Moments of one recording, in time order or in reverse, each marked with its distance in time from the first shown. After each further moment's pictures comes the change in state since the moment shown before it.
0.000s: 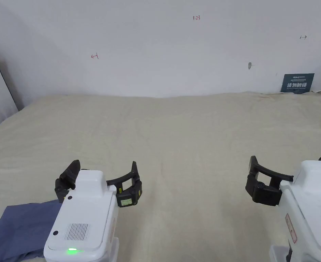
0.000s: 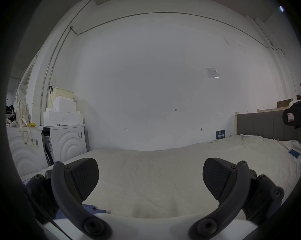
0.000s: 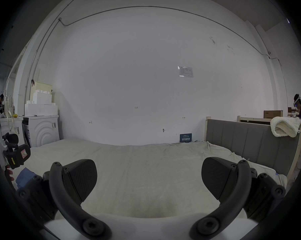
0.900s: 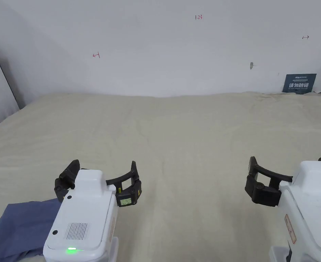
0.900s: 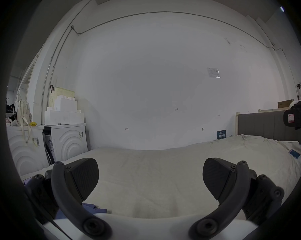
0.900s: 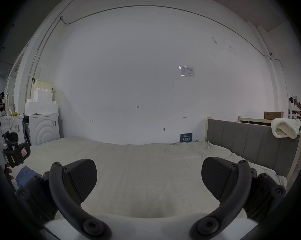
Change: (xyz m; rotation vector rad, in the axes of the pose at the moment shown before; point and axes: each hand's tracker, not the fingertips) left arm -0.002 0.000 0.001 -0.005 0.009 0.005; right arm -0.001 -0.002 -0.002 -0.007 0.006 0.012
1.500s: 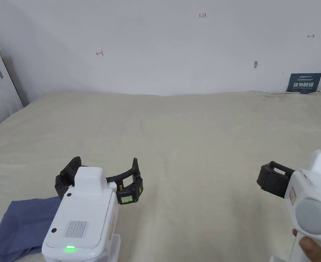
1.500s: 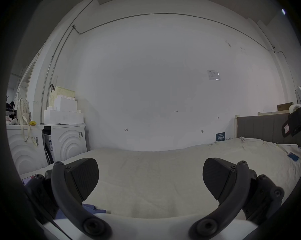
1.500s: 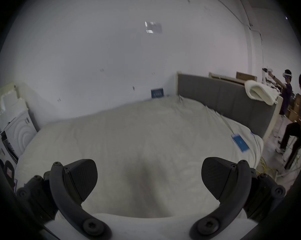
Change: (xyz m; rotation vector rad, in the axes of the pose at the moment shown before) left arm -0.004 0.006 0.003 0.012 -0.007 0.018; right arm -0.007 0.040 -0.020 -0.508 -0.316 -0.174
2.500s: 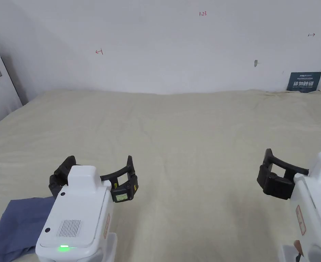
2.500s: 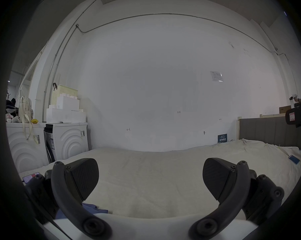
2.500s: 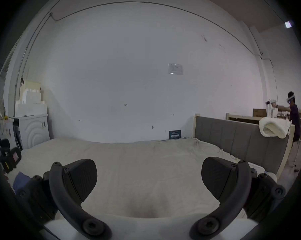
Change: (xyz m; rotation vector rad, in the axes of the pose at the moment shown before) left arm -0.007 0.001 -0.001 0.002 0.018 0.017; right arm 0.013 -0.025 0.014 0.480 0.199 0.150
